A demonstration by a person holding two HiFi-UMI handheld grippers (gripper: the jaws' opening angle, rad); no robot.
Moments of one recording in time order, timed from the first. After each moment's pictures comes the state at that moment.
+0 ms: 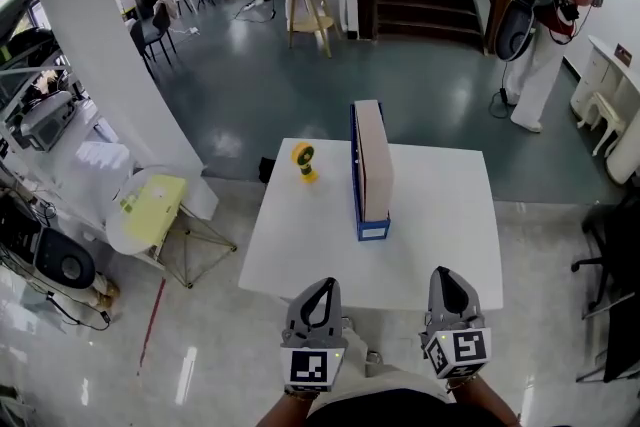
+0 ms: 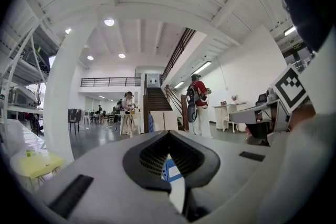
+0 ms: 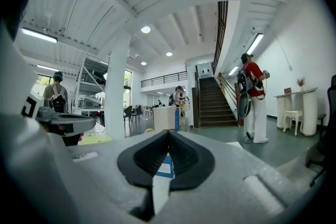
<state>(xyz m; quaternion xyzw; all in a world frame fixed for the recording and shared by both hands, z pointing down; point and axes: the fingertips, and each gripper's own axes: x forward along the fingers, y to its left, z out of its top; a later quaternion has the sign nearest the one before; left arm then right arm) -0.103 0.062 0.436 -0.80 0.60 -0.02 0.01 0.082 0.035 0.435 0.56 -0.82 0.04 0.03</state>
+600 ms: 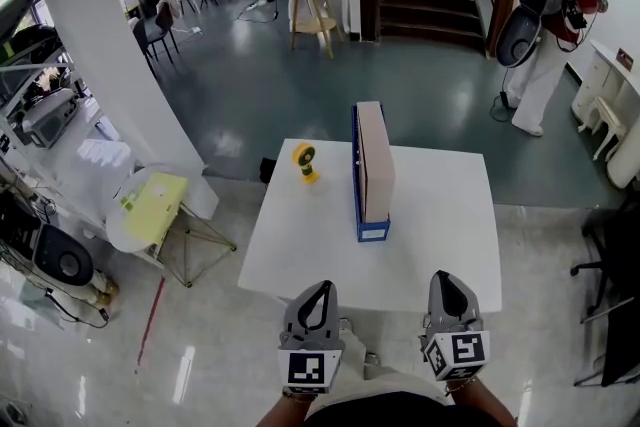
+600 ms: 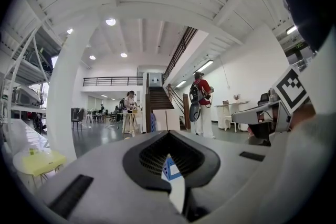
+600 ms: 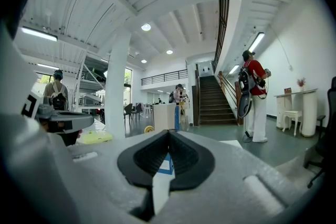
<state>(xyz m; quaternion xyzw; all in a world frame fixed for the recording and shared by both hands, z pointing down) -0.106 0.068 0.438 -0.79 0.61 -0.02 0.00 0.087 0.038 0.443 0.56 -0.82 0.04 0.04</state>
